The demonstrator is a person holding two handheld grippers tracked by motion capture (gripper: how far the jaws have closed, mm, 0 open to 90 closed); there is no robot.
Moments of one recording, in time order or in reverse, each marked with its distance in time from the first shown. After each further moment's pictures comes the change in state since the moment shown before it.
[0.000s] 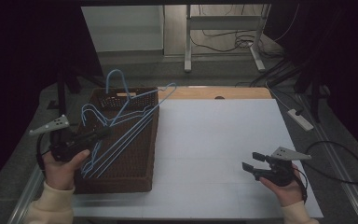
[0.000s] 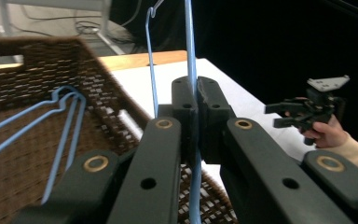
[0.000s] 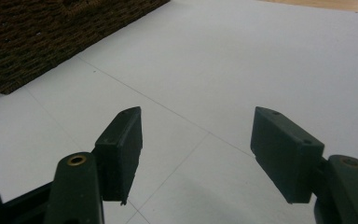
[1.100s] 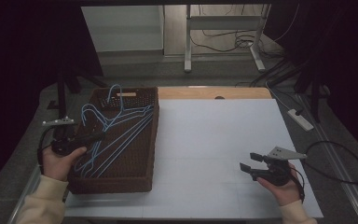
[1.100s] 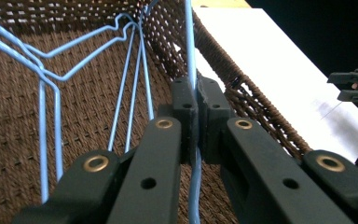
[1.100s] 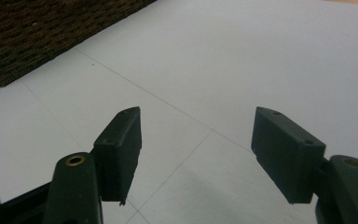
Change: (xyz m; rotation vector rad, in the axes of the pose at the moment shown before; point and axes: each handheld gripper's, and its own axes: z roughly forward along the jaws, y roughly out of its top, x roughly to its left) left arm 0.062 -0.020 0.023 0.228 0.111 -0.114; right arm 0.002 0.000 0.007 0.028 -0.001 -0.014
